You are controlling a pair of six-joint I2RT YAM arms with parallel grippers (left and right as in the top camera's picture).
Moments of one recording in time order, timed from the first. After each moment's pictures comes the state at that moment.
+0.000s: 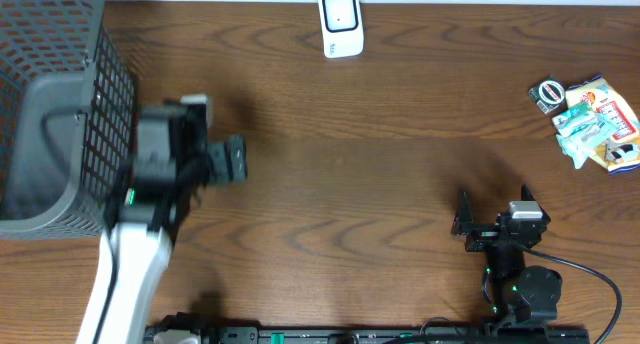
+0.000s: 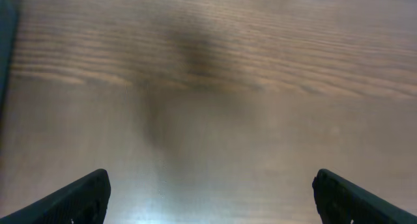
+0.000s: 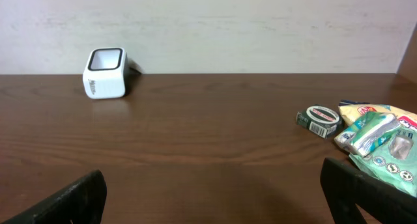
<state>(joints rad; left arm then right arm) -0.08 1.07 0.88 -0.65 0.11 -0.16 0.01 0.01 0.01 -0.07 -0.01 -0.01</state>
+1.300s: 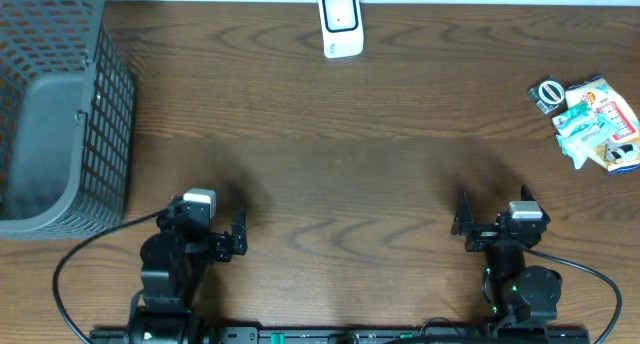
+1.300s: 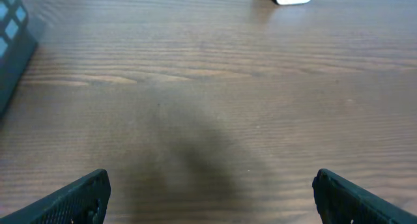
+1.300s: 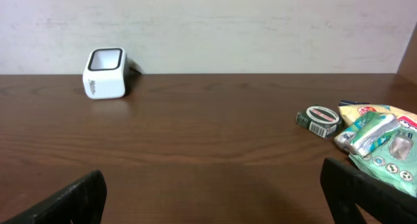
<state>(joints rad) -0.06 0.29 0.16 -0.34 0.12 -0.03 0.01 0.01 0.01 -0.07 -0.01 -0.01</state>
